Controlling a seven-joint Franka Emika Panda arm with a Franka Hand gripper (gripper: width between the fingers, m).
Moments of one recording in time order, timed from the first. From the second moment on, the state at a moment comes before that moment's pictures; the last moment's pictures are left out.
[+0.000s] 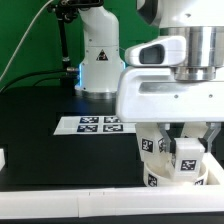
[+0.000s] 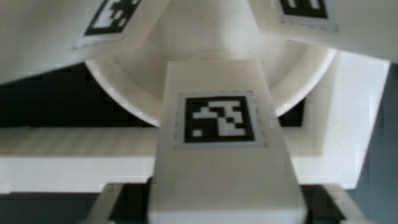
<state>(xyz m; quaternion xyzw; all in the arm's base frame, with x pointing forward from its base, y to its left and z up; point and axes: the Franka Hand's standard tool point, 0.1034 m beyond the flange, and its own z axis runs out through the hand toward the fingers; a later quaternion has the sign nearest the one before) 0.650 0.089 0.075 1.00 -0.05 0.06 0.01</state>
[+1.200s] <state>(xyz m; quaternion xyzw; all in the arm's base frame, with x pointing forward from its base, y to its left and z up) 0.632 0.047 0.074 0.77 -0.63 0.05 0.01</state>
